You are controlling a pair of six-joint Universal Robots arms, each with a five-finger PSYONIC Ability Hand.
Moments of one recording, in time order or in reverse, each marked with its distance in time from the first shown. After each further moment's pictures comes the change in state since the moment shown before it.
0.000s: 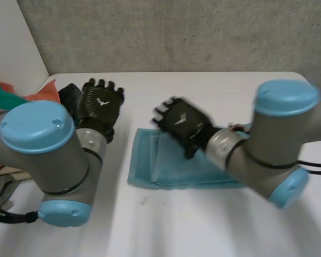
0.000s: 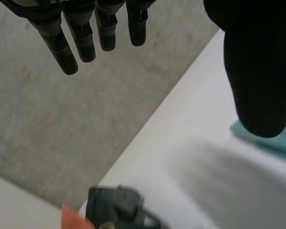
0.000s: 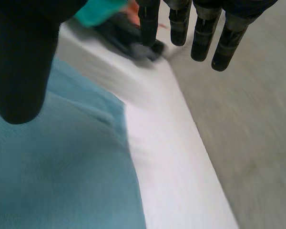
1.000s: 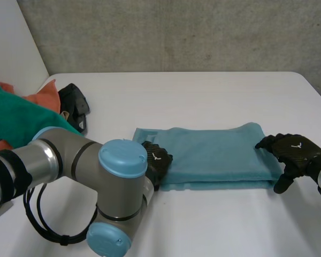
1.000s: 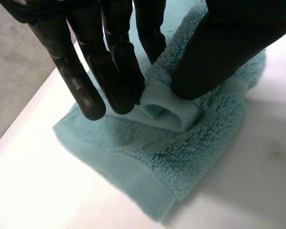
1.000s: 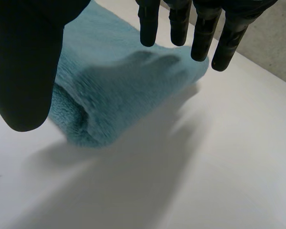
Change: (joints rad) left arm -0.179 -0.336 0.182 -0.219 0.094 -0.078; right arm -0.659 -0.231 0.540 0.025 -0.154 0.134; left_hand 0.856 0.985 0.976 0.994 0.949; right_hand 0.000 0.000 0.003 0.000 0.000
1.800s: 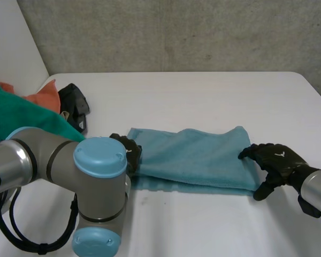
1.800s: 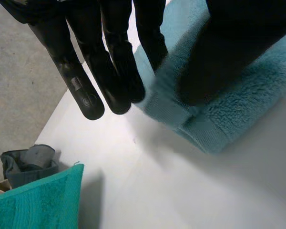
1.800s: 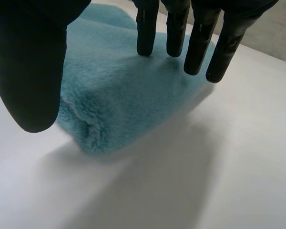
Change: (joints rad) left arm 0.055 0.117 -0.142 0.065 -0.208 0.079; right arm 0.095 -0.016 0.086 -0.074 -0.003 0.180; left_hand -0.065 -0.133 -0.134 -0.127 -0.108; right_hand 0.117 0.125 0.156 0.130 0.116
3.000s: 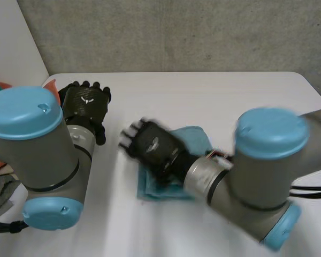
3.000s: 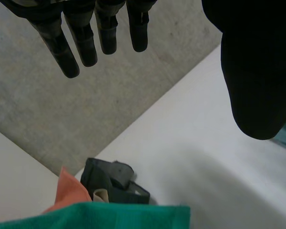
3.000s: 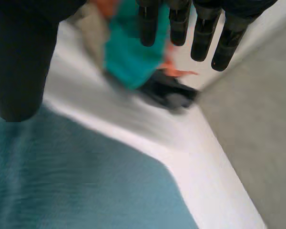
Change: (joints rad) left arm 0.141 0.286 -0.023 0.006 0.035 -0.174; right arm 0.718 0.162 -0.491 -0.023 0.138 -0.183; left_hand -0.727 -0.816 -0.799 -0.831 -0.829; right_hand -0.117 -0.125 -0.158 -0.131 -0.116
